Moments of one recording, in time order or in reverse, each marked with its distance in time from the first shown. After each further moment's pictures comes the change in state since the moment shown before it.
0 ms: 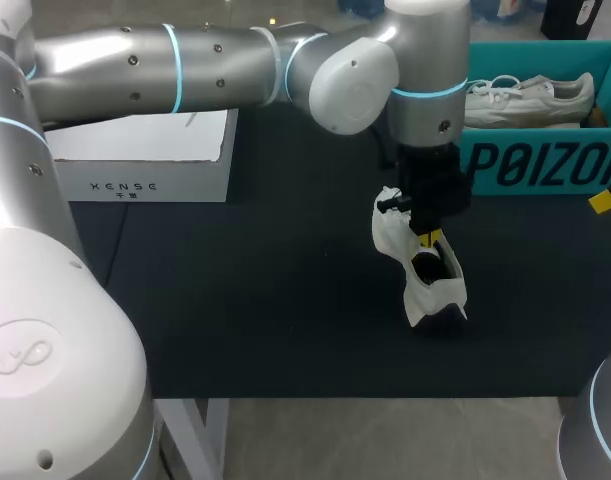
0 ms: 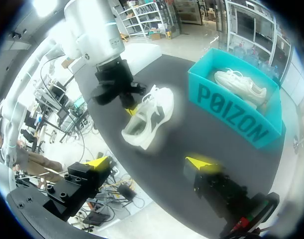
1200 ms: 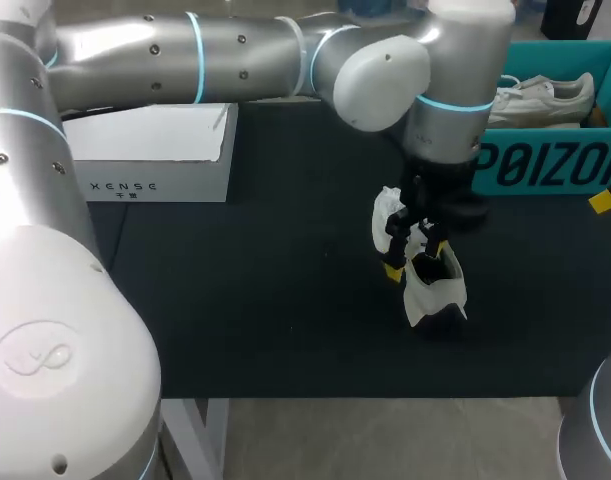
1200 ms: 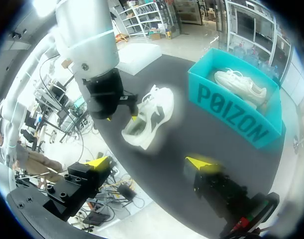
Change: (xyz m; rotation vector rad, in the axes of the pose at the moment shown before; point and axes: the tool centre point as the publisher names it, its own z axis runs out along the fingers) left arm 0.043 -0.031 0.010 -0.067 0.221 -0.414; right arm 0.000 0.000 0.000 0.000 0.000 0.000
